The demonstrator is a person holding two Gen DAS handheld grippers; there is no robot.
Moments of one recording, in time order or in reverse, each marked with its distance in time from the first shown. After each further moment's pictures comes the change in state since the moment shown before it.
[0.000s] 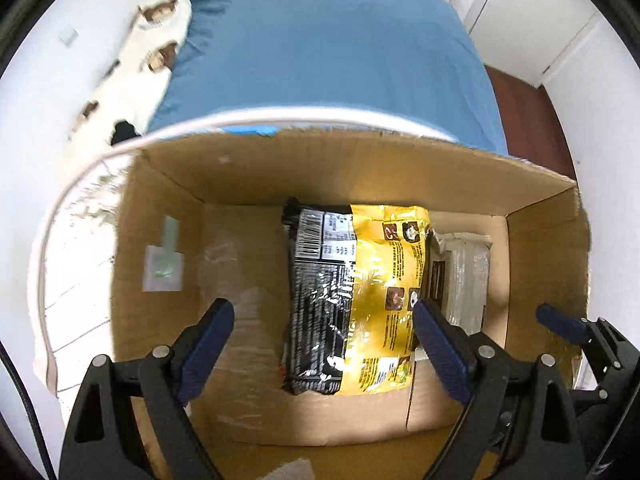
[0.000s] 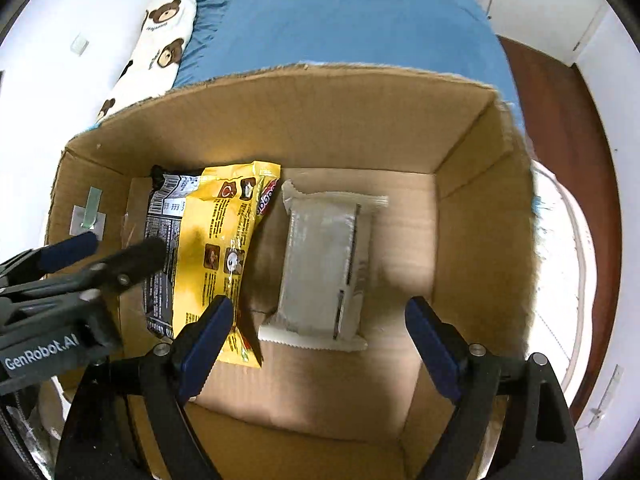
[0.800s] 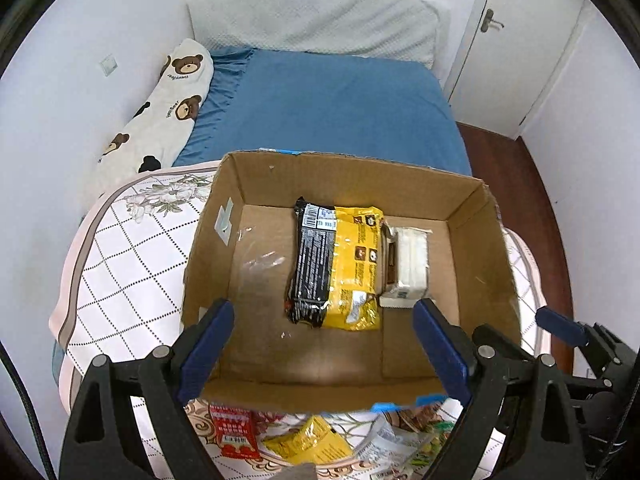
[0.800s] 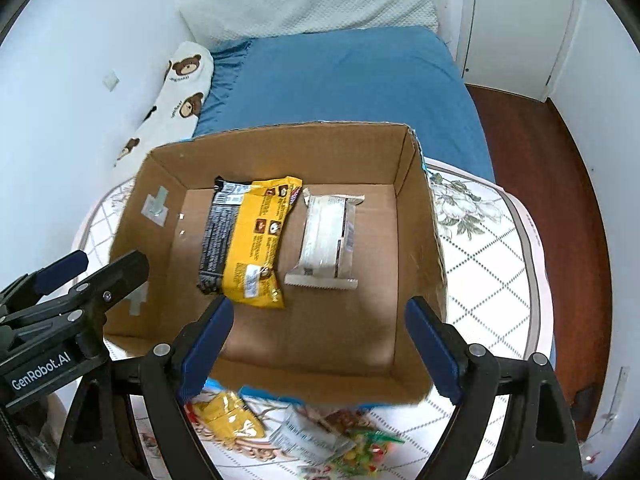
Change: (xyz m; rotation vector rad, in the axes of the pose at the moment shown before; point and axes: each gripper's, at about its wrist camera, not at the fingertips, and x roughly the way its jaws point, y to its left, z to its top) left arm -0.089 0.023 -0.085 -0.031 -0.250 -0.043; right arm -0.125 0.010 -0.102 0.008 -0.243 0.010
